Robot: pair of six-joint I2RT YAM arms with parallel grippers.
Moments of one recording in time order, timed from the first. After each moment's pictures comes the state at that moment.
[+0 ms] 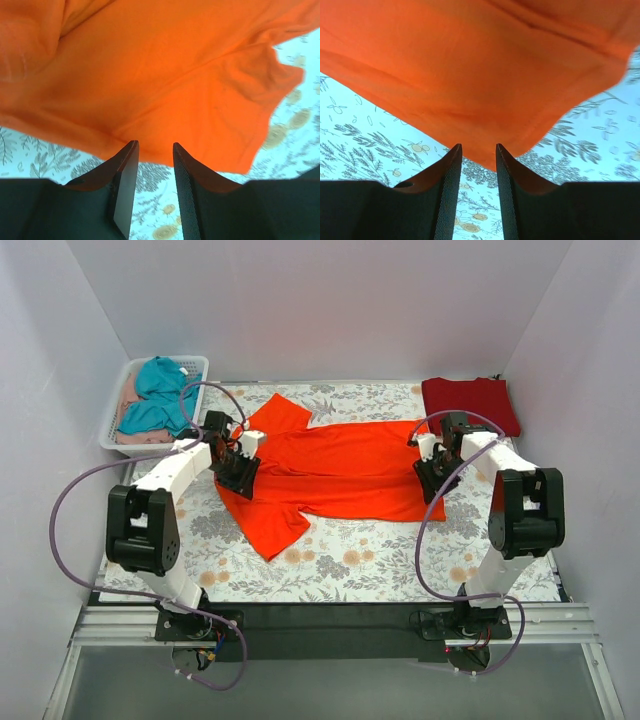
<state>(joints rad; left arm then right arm) -0.15 1.63 1.20 -0.84 0.35 0.31 0.09 1.73 1.23 -0.88 -0.27 -0.45</state>
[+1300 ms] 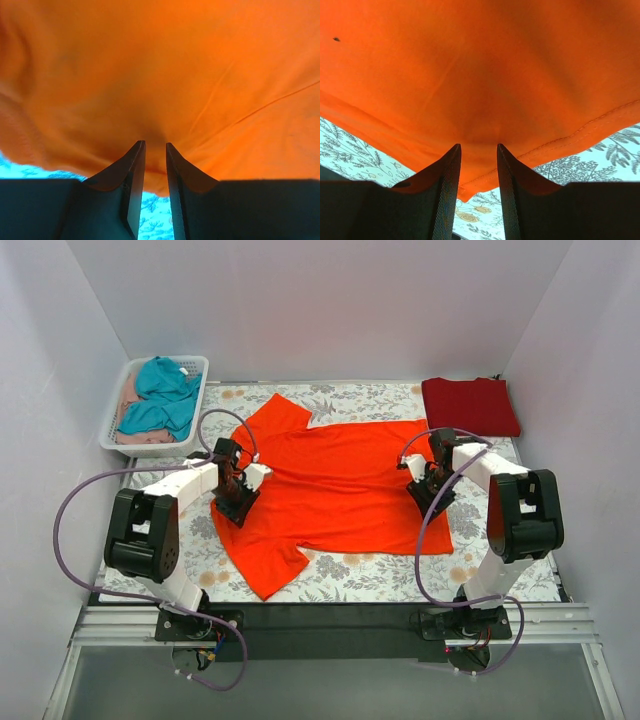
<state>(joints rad) -0.22 1.63 1.02 -0.80 0.20 0.44 0.15 1.73 1.10 -0.91 -0.24 -0.58</state>
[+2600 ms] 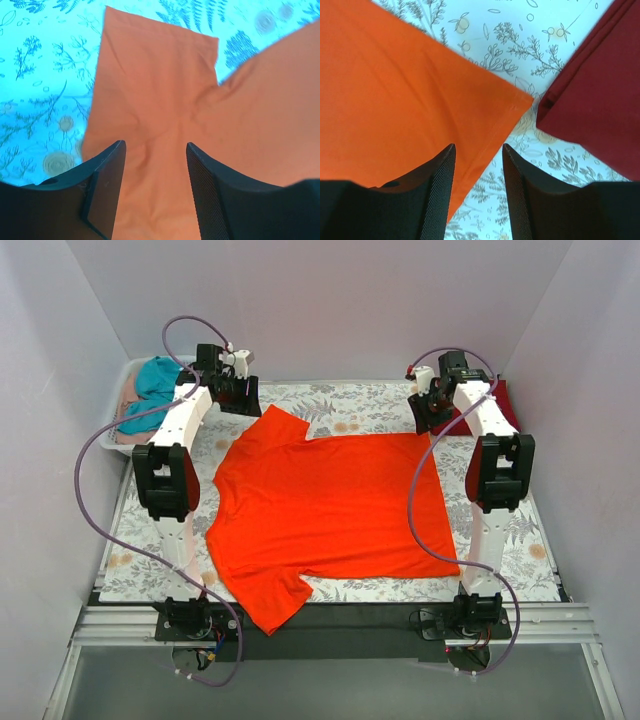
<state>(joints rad) -0.08 2.13 1.99 -0.76 0.40 0.12 0.07 2.18 1.99 -0.92 -0.27 -0.46</state>
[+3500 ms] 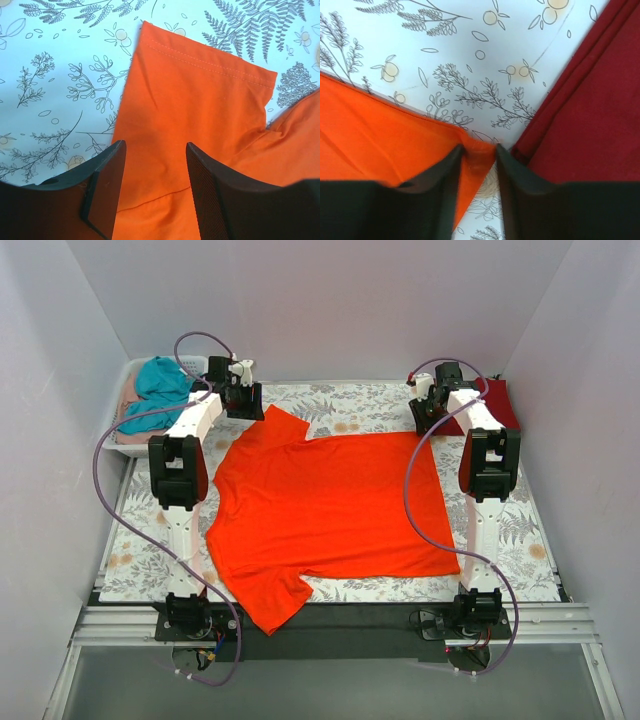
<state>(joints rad) -0.08 2.33 2.03 -0.57 0.33 0.04 0.05 2.41 2.07 -0.74 -0.22 -0.43</state>
